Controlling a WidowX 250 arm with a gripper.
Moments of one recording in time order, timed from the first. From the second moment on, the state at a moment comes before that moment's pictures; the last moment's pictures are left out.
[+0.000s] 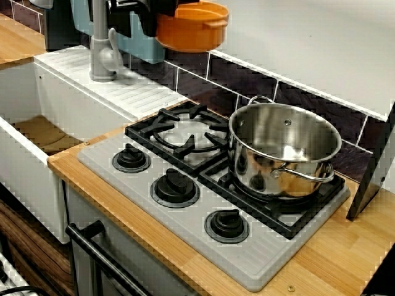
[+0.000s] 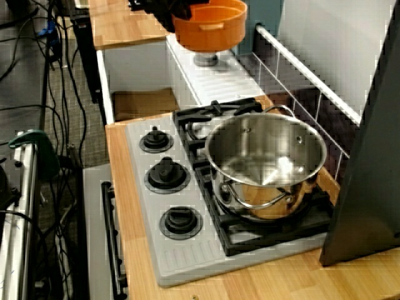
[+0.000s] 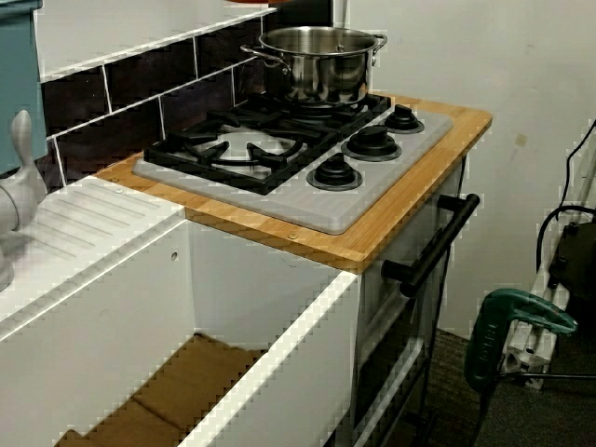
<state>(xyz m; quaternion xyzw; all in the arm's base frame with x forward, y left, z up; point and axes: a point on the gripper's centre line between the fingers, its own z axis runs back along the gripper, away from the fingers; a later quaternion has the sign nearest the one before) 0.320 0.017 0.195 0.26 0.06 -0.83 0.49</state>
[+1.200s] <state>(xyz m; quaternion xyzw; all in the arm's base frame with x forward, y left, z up) 0.321 0.023 0.210 0.26 0.06 -0.82 0.50</state>
